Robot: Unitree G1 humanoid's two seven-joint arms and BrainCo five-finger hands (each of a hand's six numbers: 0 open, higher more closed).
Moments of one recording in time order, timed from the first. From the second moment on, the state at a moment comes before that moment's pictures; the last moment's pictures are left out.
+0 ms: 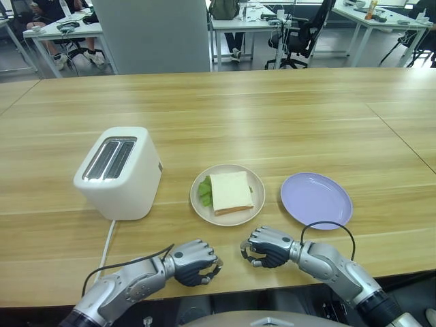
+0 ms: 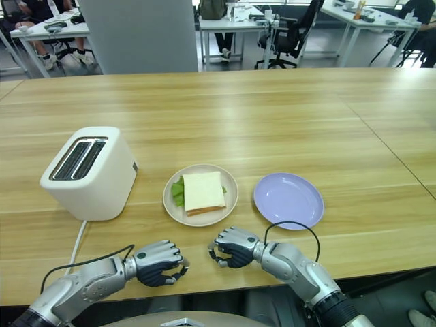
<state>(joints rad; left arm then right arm) 0.14 0.69 -0.41 -0.08 0.78 -0.55 -0.32 -0.04 -0.49 0.51 0.13 -0.75 -0.54 0.30</state>
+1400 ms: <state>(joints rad) -0.27 0.20 -0.09 0.07 0.17 -0.47 0.10 -0.46 -0.28 0.30 0.68 -0.25 -0.81 -0.09</state>
